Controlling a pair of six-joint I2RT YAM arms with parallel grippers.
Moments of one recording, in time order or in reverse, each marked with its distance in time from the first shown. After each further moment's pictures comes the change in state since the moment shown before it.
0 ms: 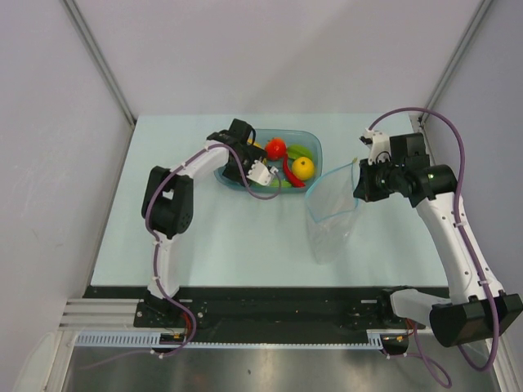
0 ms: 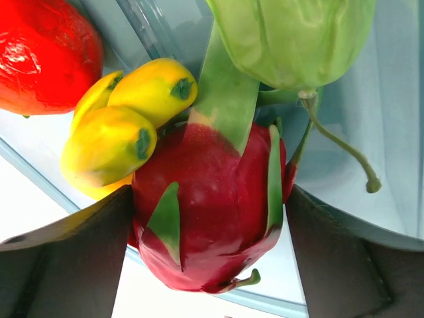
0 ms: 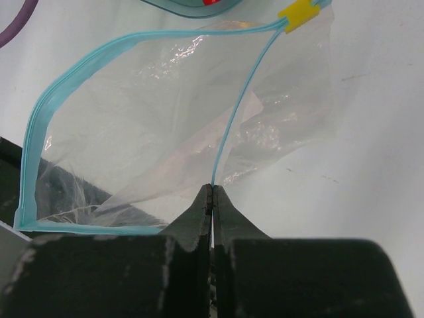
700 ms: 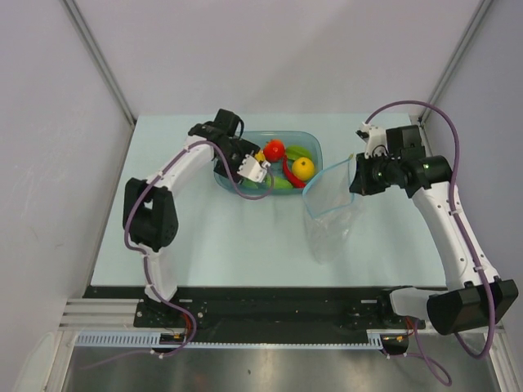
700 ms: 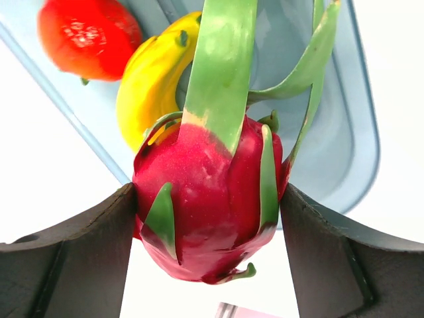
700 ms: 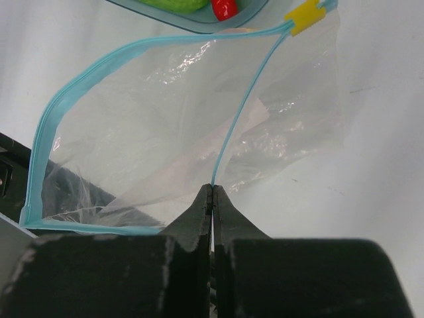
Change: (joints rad) left arm 0.018 -0.182 -0.019 -0.162 0.080 0.016; right arm 0.000 0.070 0.049 0.006 -0.028 0.005
